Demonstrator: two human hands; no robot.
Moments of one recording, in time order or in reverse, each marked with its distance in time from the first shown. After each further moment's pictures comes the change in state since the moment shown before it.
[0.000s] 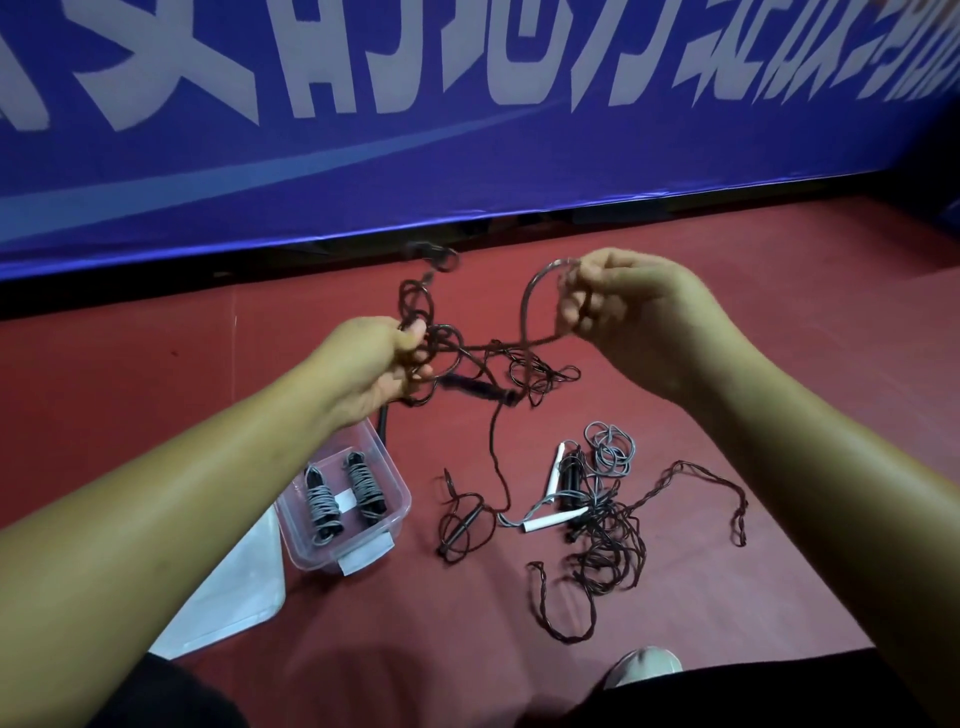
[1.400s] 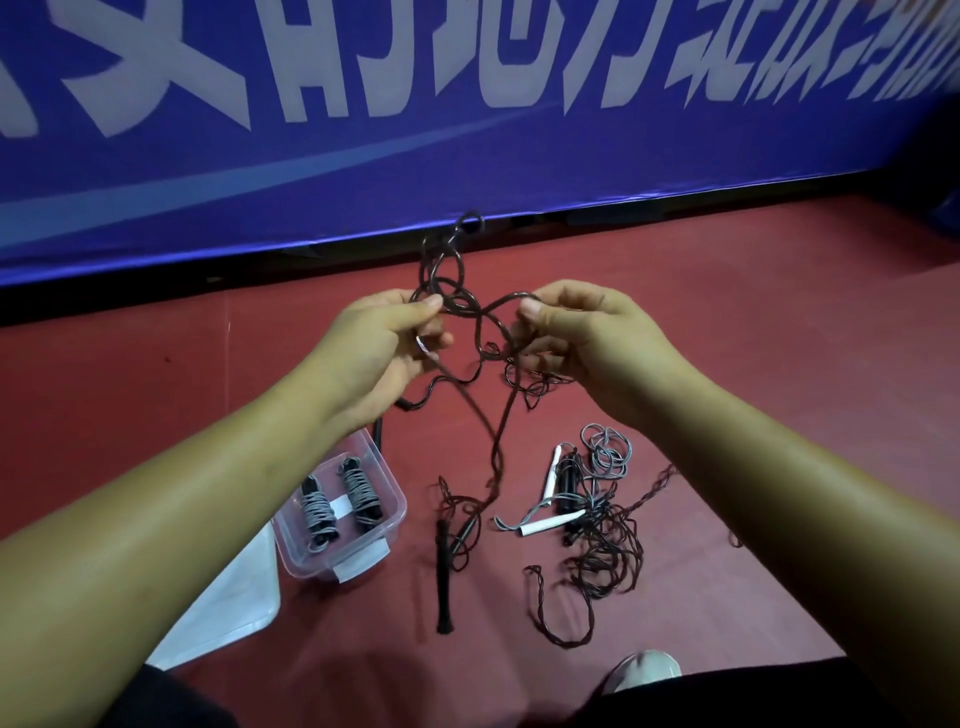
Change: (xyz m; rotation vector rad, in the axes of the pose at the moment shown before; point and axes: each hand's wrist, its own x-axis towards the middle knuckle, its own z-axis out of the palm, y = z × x) left_hand -0.015 0.016 0.021 -0.249 -0.148 0.209; right_hand -0.002 0.025 0.012 -0.235 0.081 0.073
